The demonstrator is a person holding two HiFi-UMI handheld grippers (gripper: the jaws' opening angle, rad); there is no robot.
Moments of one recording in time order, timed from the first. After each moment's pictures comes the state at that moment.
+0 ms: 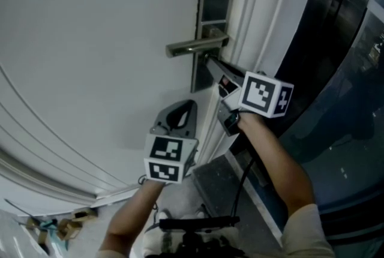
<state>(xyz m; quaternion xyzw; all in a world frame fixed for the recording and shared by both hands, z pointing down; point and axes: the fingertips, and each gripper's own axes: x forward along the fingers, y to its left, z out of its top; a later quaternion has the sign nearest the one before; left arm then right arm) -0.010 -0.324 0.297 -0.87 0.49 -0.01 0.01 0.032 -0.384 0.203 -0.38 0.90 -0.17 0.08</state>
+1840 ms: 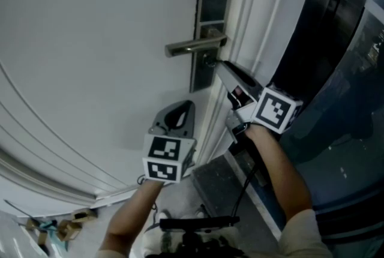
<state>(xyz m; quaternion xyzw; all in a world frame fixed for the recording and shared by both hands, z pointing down) -0.013 -0.321 0.298 -0.87 0.50 -0.01 0.01 0.057 -0.354 0.190 -0.35 0.91 -0.14 0.16</state>
